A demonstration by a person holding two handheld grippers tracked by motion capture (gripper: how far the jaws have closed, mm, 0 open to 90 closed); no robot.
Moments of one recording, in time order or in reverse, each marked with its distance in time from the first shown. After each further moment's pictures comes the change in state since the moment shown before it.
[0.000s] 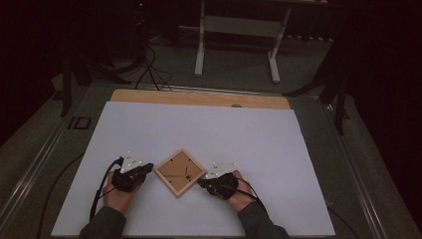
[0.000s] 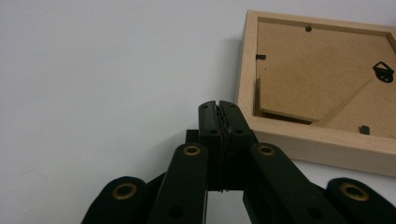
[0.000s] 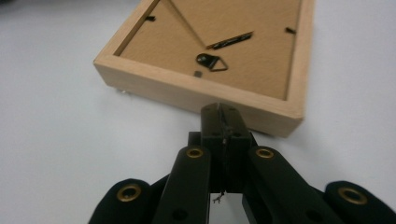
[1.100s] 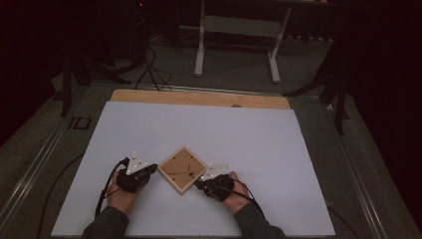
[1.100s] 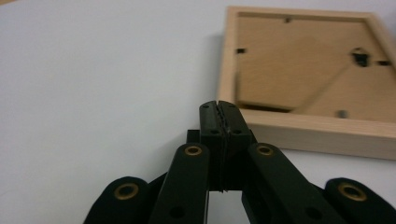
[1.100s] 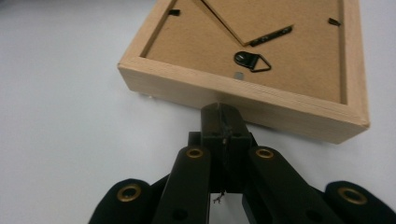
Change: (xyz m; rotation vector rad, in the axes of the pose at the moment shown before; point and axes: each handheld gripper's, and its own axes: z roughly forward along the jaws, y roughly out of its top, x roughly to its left) left arm -0.009 0.004 0.006 0.009 0.013 0.041; right arm 0.007 0.002 0.010 0.036 -0.005 0.011
